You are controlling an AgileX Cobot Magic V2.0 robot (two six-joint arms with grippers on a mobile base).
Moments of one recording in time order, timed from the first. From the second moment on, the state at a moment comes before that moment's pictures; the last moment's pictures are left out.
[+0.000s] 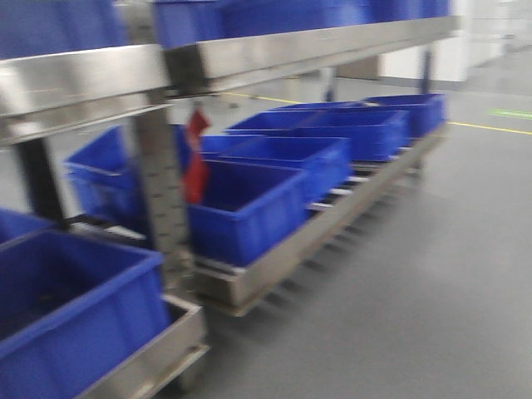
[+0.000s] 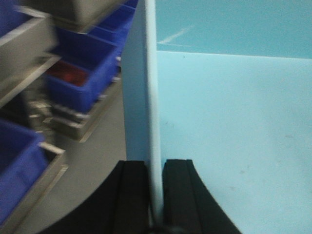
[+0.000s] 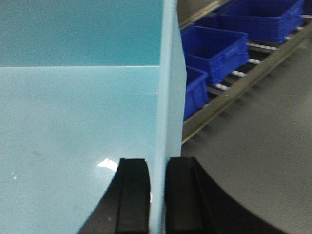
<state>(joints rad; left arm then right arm) -0.62 1.09 -1.30 0.38 0.77 -0.68 0.24 0.95 -1.14 -0.03 0.64 0.25</state>
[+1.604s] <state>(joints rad) -0.62 1.09 -1.30 0.38 0.78 -0.68 0.24 0.95 -1.14 -0.03 0.64 0.25</state>
